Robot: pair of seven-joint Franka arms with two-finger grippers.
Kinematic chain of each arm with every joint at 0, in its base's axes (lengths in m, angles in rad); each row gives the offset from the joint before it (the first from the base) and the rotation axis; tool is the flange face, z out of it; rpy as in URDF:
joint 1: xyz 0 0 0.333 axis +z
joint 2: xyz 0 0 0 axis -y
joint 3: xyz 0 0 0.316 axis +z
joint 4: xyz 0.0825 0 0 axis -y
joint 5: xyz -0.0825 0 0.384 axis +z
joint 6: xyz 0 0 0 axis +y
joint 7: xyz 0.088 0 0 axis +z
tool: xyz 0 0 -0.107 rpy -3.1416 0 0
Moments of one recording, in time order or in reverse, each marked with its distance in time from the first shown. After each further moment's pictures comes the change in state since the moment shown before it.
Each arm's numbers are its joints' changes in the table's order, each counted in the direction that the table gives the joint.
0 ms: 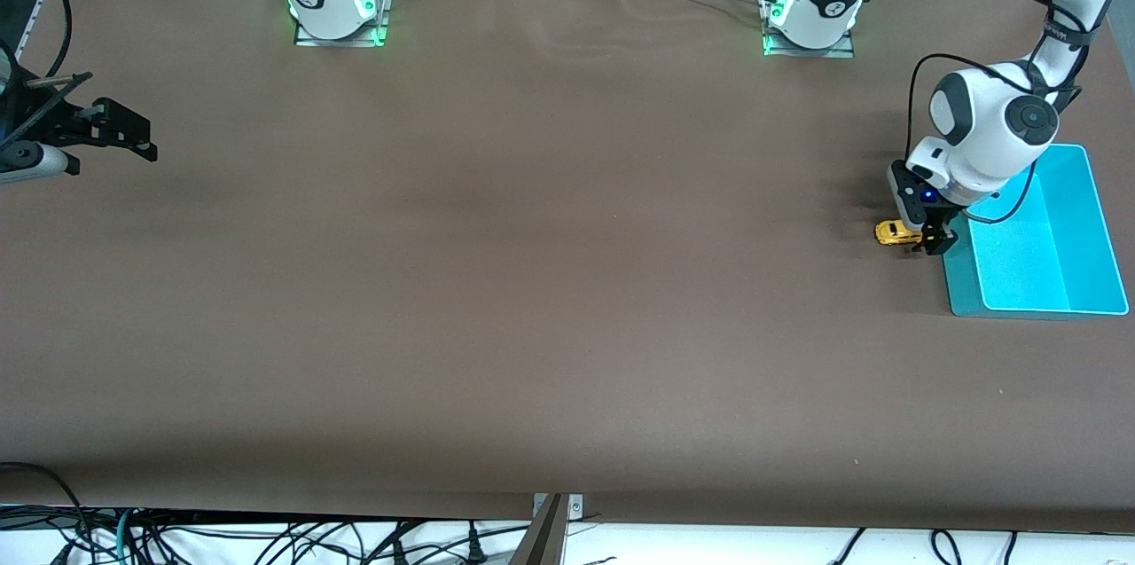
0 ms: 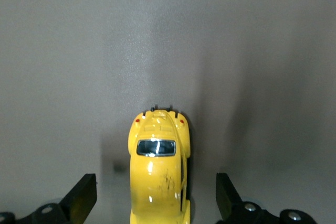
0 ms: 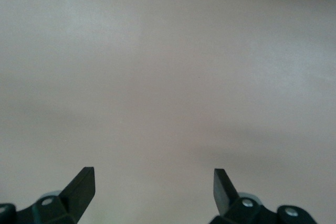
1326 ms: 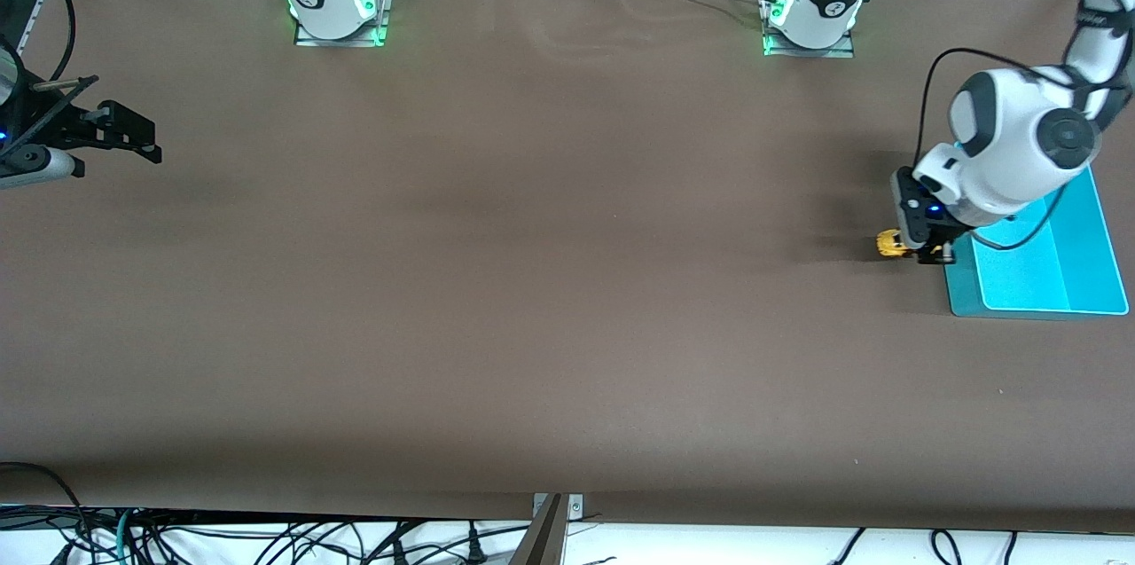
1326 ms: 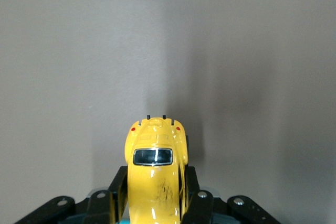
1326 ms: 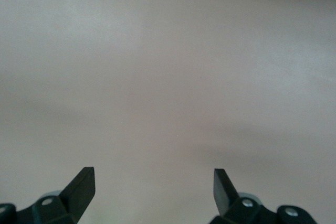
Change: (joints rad) left arm 0.003 0.126 -0.132 0.283 -0.001 0.510 0.040; right arm 0.004 -0.006 0.002 0.002 0.000 0.000 0.000
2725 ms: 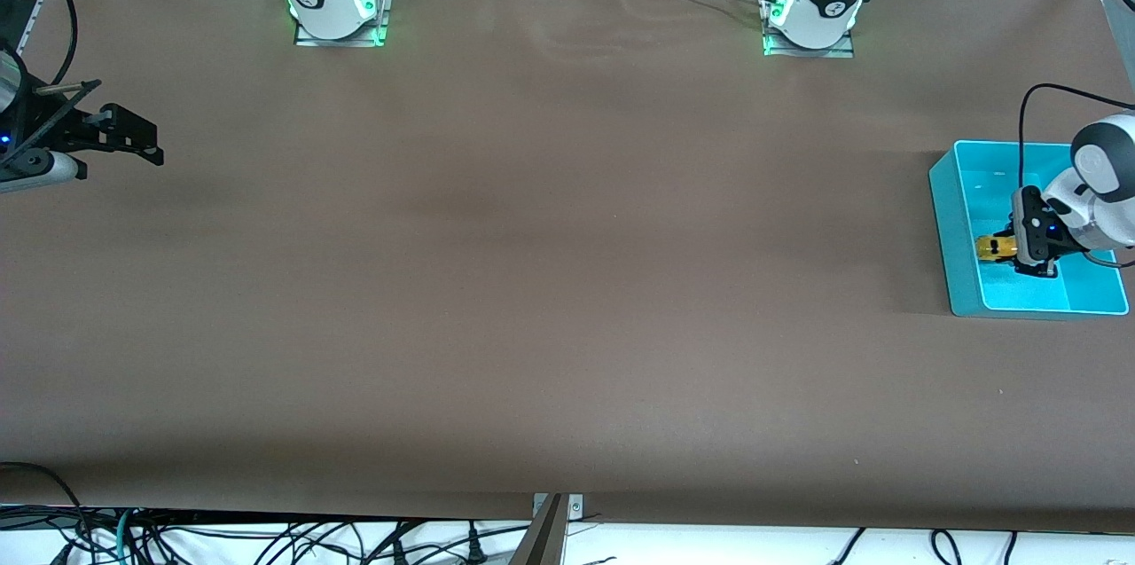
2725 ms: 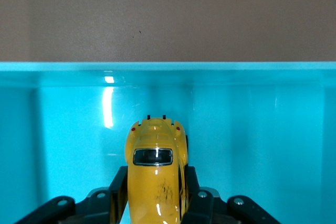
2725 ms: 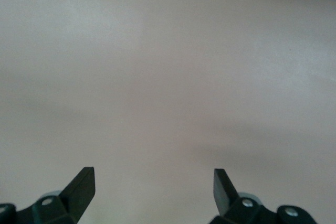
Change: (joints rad) left arm 0.339 -0.330 0.003 0.265 0.000 0.032 -0.429; right arm 0.000 -0.008 0.000 0.001 0.000 -0.001 -0.002
